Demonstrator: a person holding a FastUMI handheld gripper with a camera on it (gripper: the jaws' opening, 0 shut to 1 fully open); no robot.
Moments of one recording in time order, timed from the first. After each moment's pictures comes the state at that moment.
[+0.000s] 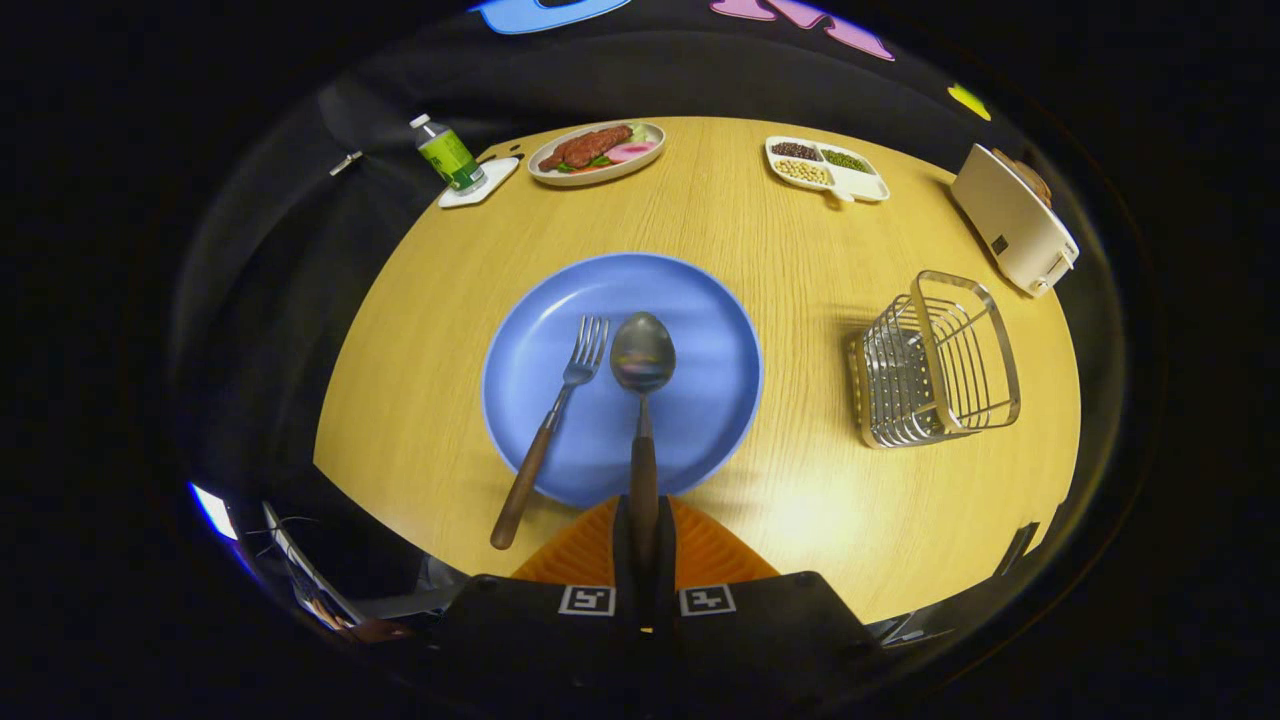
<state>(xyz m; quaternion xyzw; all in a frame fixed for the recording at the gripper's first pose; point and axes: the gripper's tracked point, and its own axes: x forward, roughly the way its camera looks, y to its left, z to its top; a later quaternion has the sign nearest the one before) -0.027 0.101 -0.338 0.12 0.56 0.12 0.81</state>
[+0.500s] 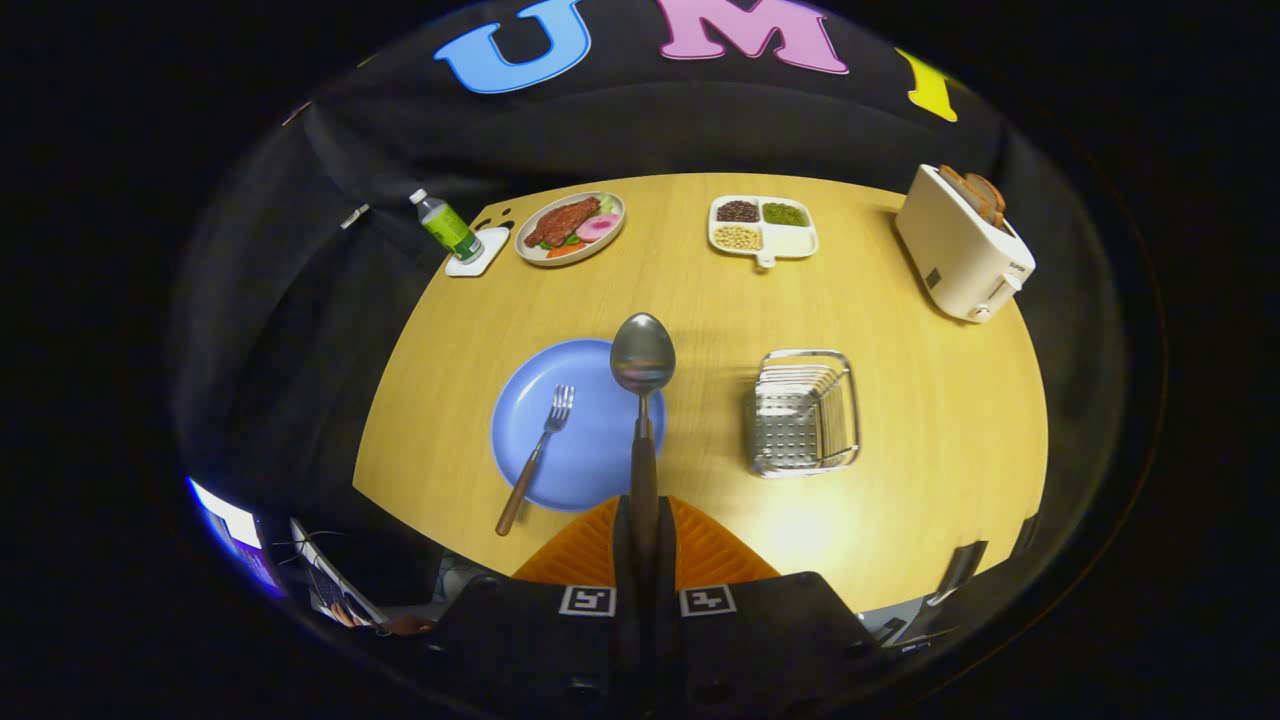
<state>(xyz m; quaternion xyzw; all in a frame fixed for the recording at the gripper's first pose) -0.015 -0.013 -0.262 0.15 0.54 0.10 0.83</state>
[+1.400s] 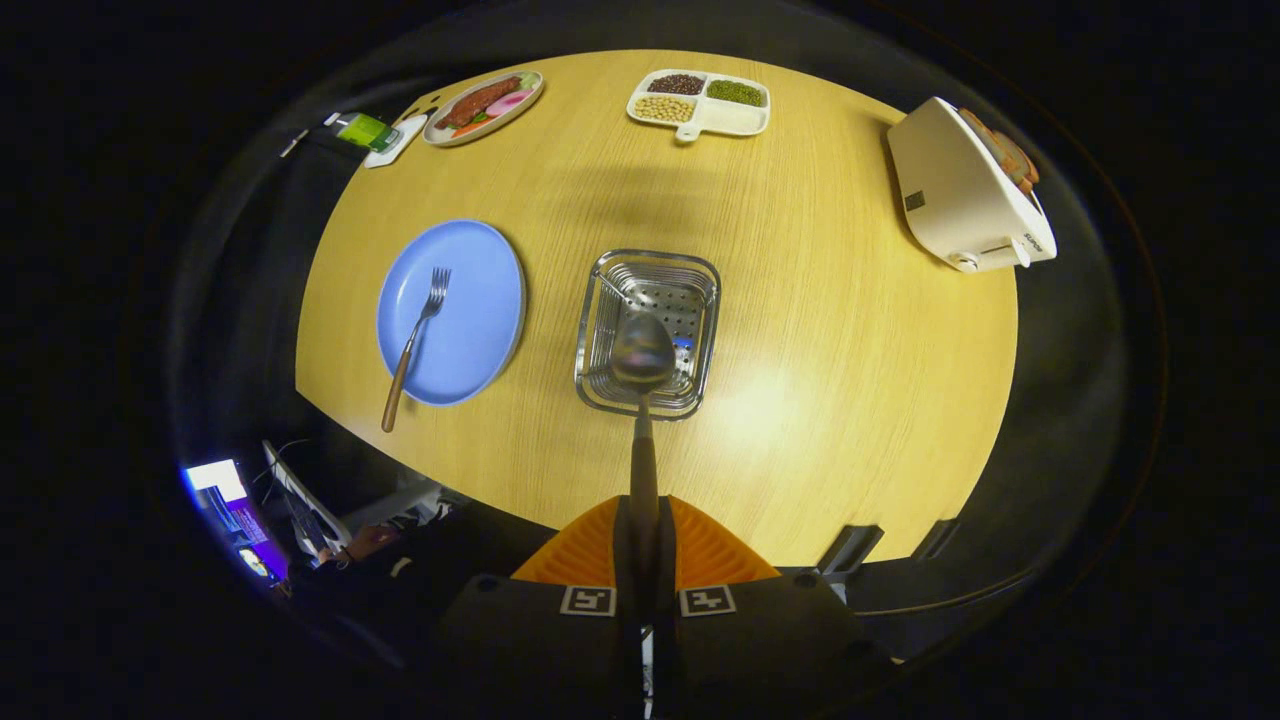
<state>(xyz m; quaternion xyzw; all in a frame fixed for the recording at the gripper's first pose) -0.033 -0.092 -0.320 0.06 0.73 0.13 0.66</state>
